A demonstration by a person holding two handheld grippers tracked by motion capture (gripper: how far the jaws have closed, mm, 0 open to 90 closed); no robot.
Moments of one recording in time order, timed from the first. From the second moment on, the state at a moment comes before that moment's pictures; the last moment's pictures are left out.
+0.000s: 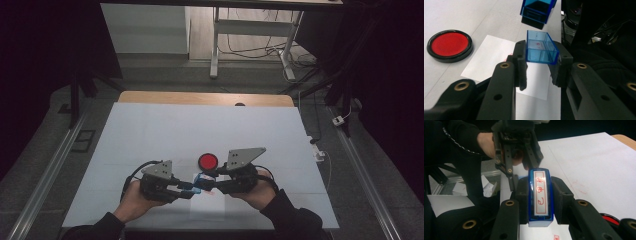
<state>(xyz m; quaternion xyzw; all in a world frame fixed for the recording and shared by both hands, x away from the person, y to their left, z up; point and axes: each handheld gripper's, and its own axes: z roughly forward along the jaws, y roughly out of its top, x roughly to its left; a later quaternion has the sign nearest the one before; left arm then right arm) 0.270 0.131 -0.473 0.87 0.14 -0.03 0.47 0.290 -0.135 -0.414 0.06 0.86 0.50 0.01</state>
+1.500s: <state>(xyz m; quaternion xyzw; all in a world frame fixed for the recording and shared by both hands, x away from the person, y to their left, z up) 0.278 0.127 -0.477 0.85 0.07 -0.07 0.52 0.287 -0.129 -0.418 0.03 0.85 0.53 -0.04</state>
